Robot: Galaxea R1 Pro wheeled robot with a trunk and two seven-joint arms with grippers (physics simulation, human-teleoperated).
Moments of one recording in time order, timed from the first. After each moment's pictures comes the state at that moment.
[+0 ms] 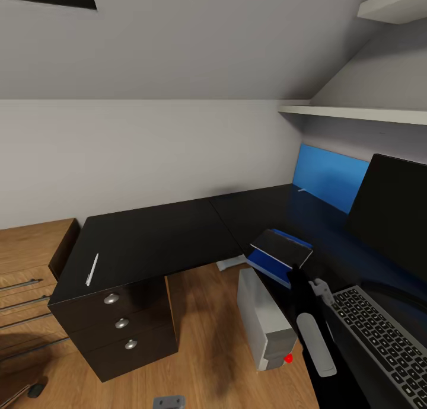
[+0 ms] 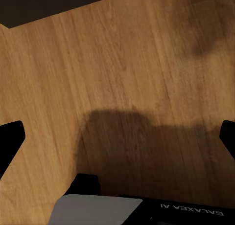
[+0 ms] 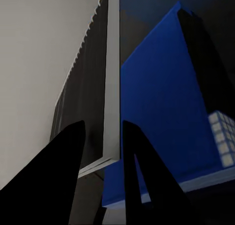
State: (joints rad) left arm -0.32 0.14 -1.22 -0.91 1.22 0.06 0.84; right arm -0.38 0.10 -0.09 -1.21 -0.94 -0.17 -0.17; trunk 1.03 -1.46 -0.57
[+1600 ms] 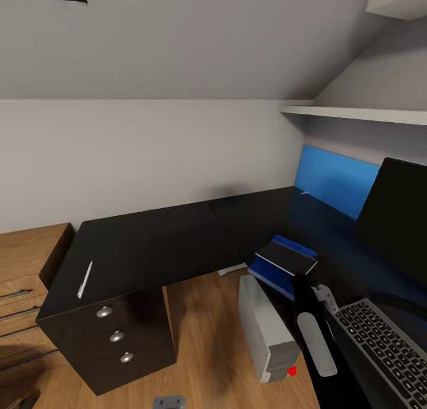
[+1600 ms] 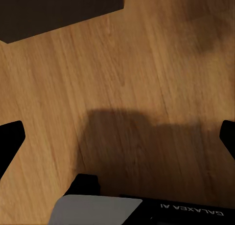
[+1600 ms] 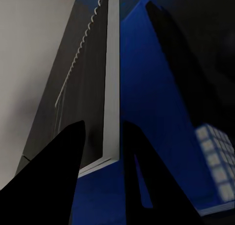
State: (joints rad) left arm -0.32 0.14 -1.22 -0.91 1.22 0.06 0.84; right arm -0.38 0.10 -0.09 -1.21 -0.93 -0.16 -0.33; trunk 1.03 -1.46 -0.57
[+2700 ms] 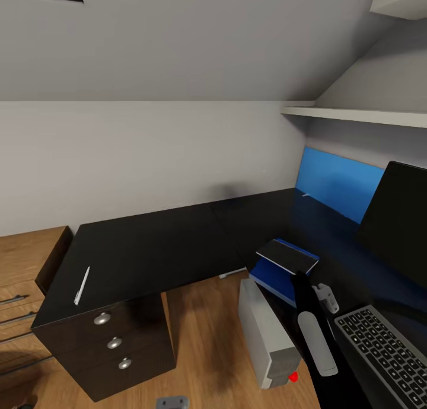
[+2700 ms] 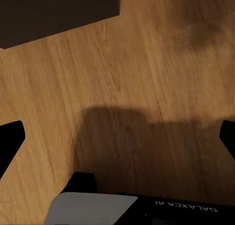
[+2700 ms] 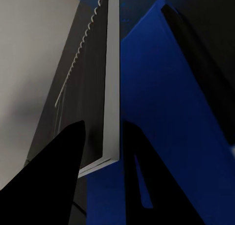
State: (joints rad) left arm -0.32 0.12 -1.22 -0.90 1.21 0.06 0.84; right arm -0.38 0.10 -0.09 -1.22 -0.93 -0.16 -0.34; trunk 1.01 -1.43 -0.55
